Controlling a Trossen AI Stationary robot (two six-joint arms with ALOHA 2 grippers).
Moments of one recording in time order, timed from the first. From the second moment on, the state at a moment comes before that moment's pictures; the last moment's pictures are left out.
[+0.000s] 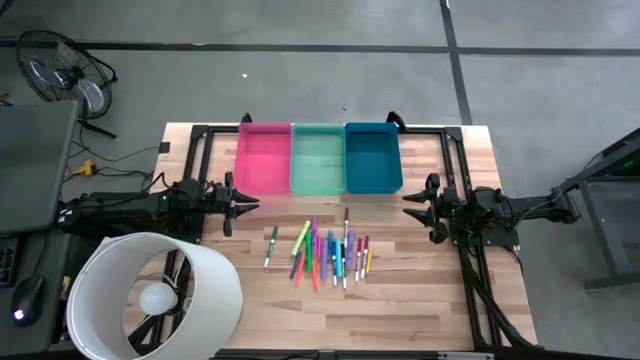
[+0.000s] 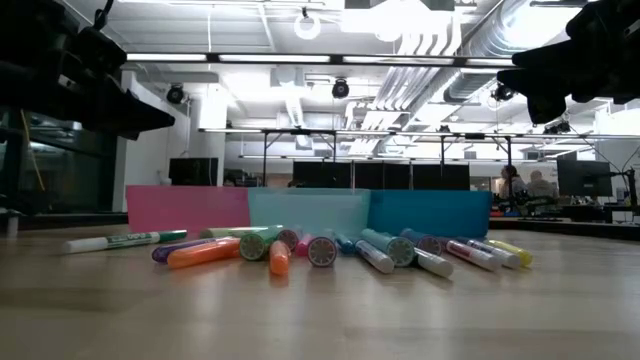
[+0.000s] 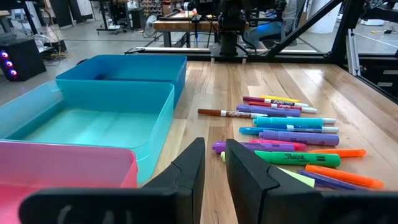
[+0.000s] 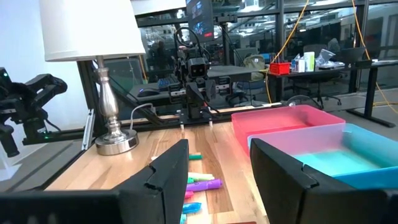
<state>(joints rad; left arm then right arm) 0.13 0.20 0.01 0.05 0.03 0.02 0.09 0.04 0.01 0.13 0.15 0.09</state>
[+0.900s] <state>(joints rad) 0.13 0.20 0.01 0.05 0.03 0.02 0.09 0.07 0.03 -0.02 0.15 0.88</state>
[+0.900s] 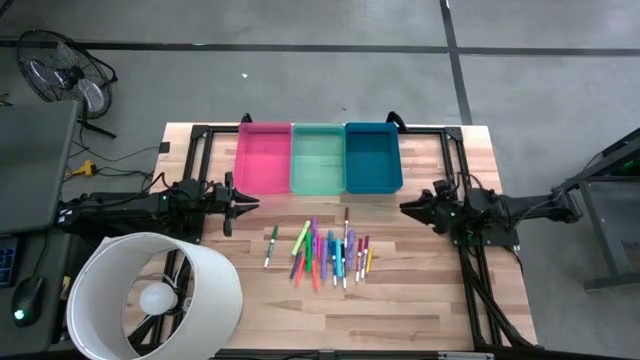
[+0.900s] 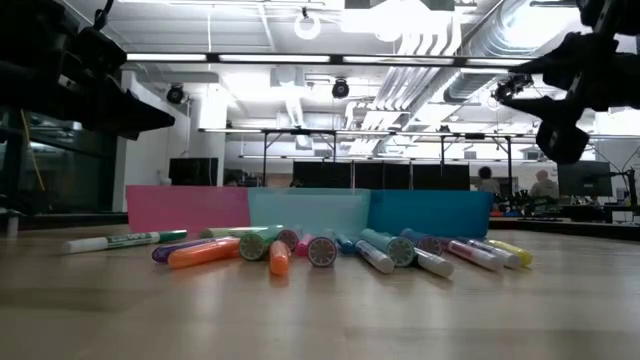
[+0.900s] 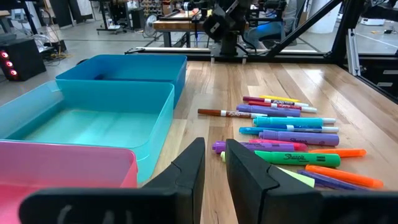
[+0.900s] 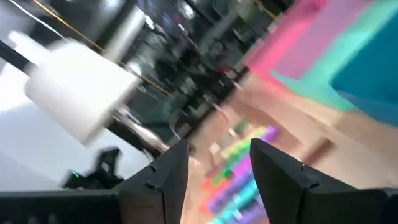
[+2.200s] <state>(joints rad) 0.13 0.20 0.01 0.05 0.03 0.02 0.15 1.38 0.87 -0.81 0.13 1.53</state>
